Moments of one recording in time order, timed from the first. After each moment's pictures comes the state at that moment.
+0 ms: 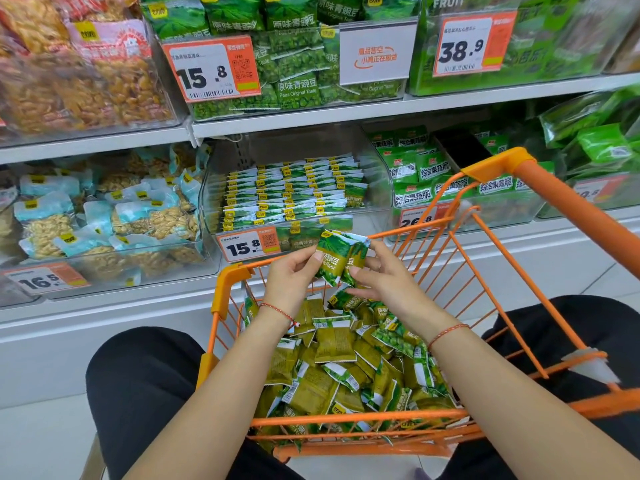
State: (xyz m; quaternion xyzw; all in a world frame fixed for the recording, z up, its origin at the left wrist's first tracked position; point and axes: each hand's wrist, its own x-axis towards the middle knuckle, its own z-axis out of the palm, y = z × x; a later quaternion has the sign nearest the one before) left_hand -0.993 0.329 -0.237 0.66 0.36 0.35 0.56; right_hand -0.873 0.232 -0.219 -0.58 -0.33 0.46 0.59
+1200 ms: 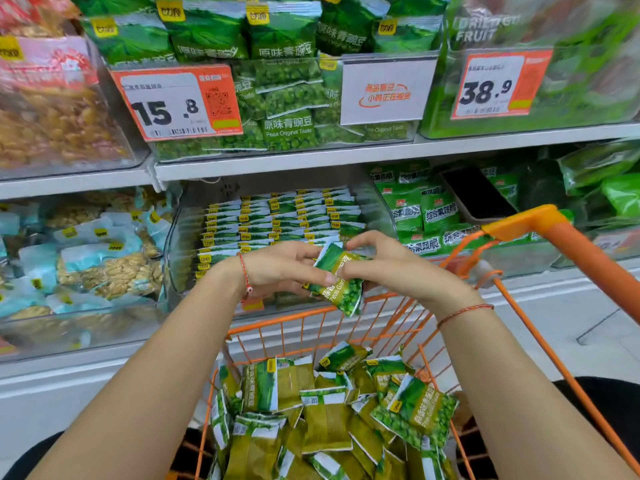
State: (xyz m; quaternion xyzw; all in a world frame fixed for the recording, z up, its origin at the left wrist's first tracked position) left_hand -0.939 0.456 -0.180 0.70 0.20 -0.06 0.68; right_hand -0.794 0.316 -0.161 -0.72 -0.43 0.40 0.36
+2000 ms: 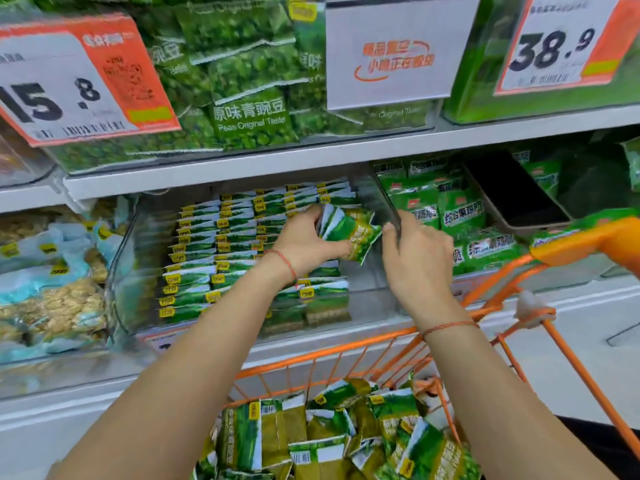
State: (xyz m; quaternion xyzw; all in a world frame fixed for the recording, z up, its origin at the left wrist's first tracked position) left_hand -0.843 0.496 -0.211 0.83 0.33 0.19 0.41; right_hand -0.737 0.373 -0.223 -0.86 -0.41 -0.10 0.29
